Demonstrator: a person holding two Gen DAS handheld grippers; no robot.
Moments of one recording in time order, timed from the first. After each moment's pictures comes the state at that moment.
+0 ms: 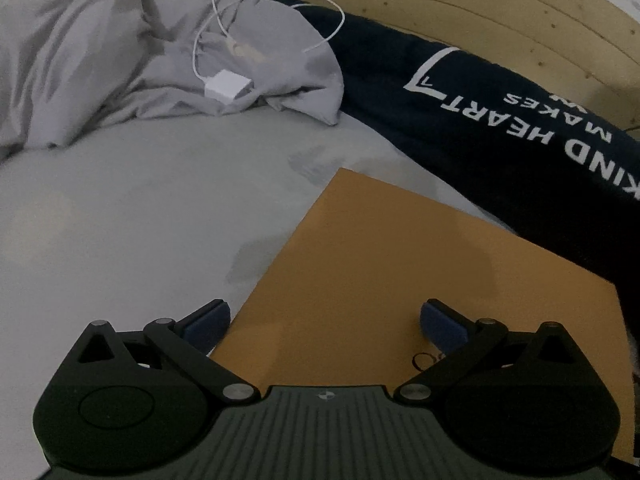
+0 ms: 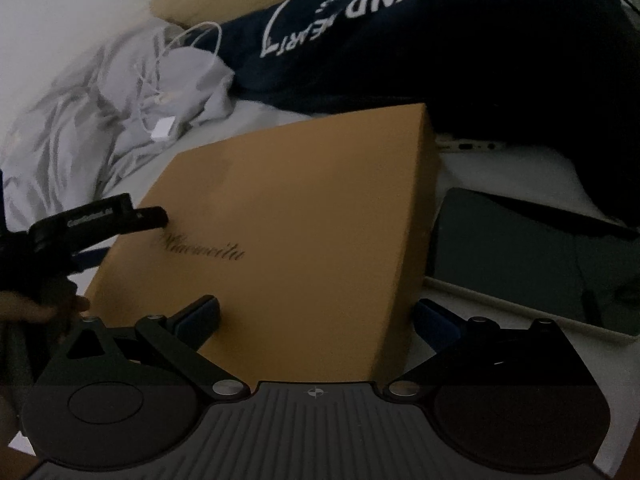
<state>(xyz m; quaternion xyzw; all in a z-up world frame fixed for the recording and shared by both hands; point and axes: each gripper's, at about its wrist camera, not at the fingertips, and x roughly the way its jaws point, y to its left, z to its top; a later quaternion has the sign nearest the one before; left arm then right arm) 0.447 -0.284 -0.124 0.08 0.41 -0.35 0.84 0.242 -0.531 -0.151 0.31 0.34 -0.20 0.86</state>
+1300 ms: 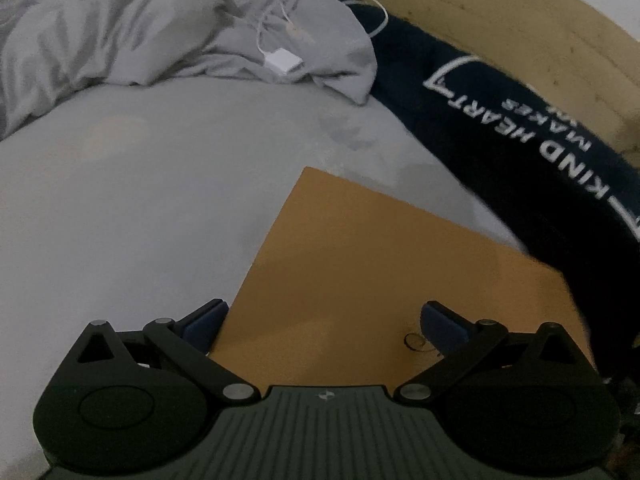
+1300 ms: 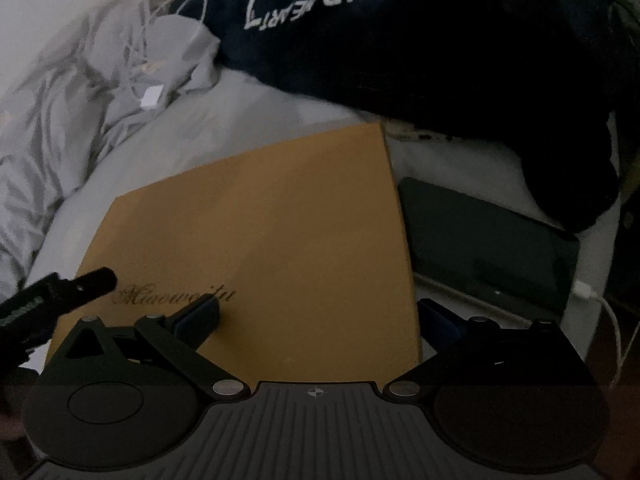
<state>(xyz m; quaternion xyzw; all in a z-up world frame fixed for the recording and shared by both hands) 0.347 -0.239 -0.067 0.03 0.45 -0.26 0.85 0.219 -0.555 -0.108 0.33 0.43 -0.18 0.82</state>
